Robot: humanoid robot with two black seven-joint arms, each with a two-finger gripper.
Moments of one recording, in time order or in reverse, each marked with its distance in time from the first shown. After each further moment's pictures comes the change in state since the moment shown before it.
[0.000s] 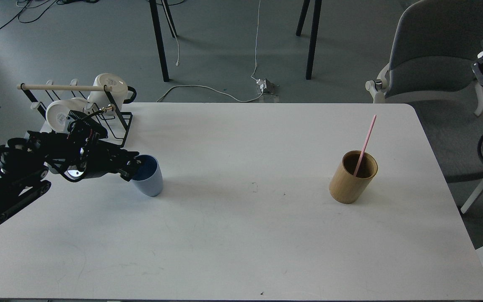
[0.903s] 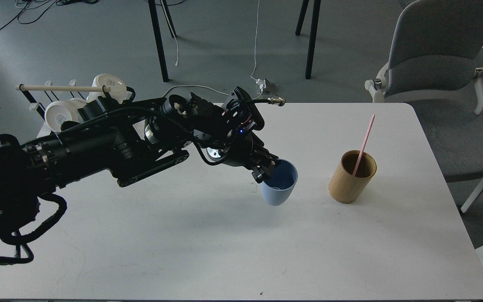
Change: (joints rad) left arm -0.361 -0.541 0.141 -0.062 0.012 -0.241 0.030; right arm 0.015 -0.062 0.002 0.006 0.000 0.000 -0.002
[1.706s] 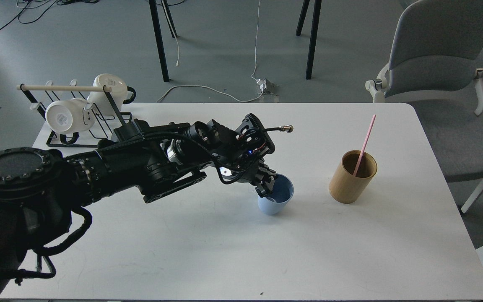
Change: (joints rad) left arm 0.041 -0.127 0.106 0.181 -0.002 0.047 0.065; right arm -0.014 -0.030 0.000 -0.001 0.000 0.000 0.000
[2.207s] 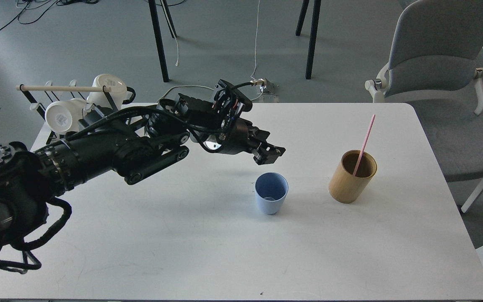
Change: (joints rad) left arm -0.001 0.142 -0.178 -0.034 -0.287 0.074 -0.014; right arm 0.012 -0.045 -0.041 0.047 -0.006 0.000 -0.005
